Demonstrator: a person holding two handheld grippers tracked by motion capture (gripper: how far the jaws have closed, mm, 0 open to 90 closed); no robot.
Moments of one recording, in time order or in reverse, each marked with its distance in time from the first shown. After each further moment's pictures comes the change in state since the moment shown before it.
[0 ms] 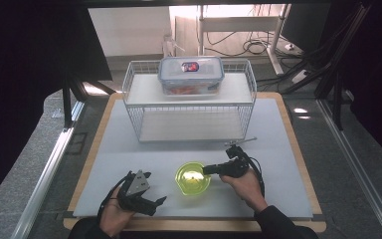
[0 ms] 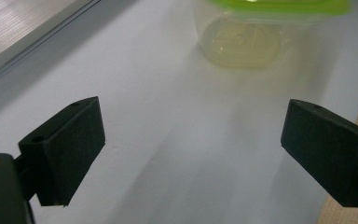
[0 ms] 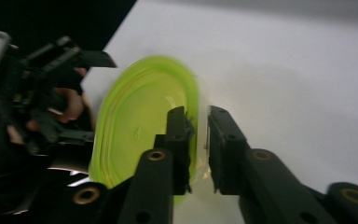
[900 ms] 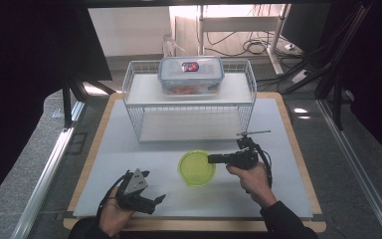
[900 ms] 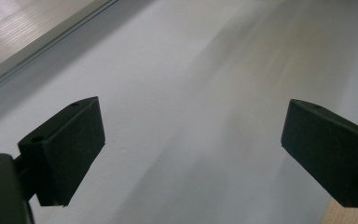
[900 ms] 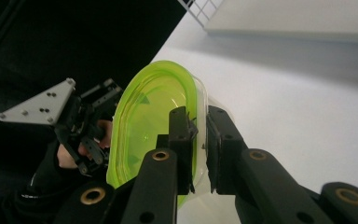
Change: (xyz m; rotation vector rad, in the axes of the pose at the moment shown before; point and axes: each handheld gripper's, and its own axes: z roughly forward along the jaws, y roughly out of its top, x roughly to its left) left arm 0.003 0.000 -0.003 -0.022 0.014 -0.027; right arm 0.018 0.019 -0.039 -0.126 0.055 0.015
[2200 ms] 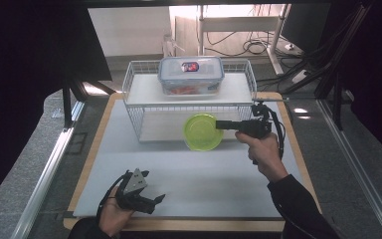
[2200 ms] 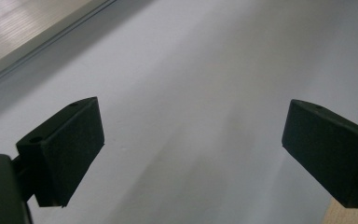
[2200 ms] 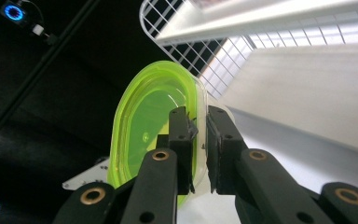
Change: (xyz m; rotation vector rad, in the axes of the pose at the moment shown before) left arm 0.002 -0.001 -0.001 -0.011 0.012 -0.009; right arm 0.035 0.078 -0.047 -0.150 0.013 0.000
